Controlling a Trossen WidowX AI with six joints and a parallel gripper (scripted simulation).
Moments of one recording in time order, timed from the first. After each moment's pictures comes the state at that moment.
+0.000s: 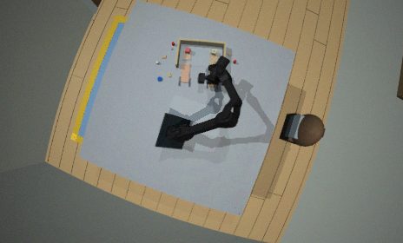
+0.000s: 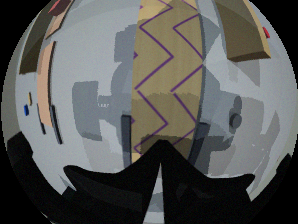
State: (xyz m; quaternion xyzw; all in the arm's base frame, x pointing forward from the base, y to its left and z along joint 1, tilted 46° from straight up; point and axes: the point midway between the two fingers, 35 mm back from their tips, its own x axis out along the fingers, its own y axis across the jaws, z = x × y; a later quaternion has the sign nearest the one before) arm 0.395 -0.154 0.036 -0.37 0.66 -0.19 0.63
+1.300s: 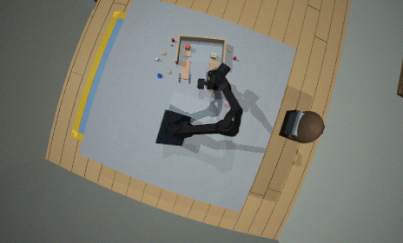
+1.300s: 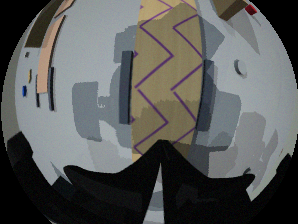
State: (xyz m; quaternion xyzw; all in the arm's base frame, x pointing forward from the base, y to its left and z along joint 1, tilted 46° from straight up) arm 0.340 -0.166 0.044 -0.37 0.66 -0.19 0.63
